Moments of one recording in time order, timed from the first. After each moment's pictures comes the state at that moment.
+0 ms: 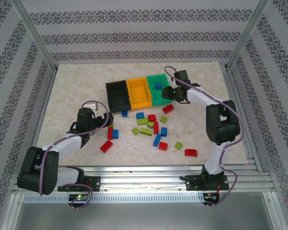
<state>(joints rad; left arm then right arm) -0.15 1.26 0.43 0.22 0.11 -0.39 0.25 1.92 1.37 -0.41 -0.20 0.40</state>
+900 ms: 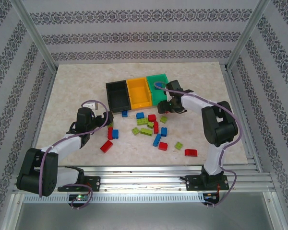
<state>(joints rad) -0.15 1.25 0.43 0.24 0.11 -0.40 0.33 1.92 1.27 -0.53 -0.09 0.20</state>
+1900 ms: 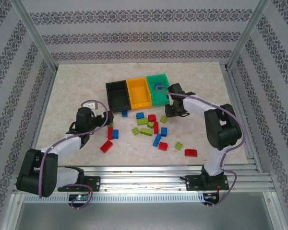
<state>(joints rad) -0.15 1.24 0.43 0.25 0.13 -0.40 0.34 1.84 1.18 -0.58 -0.03 0.18</state>
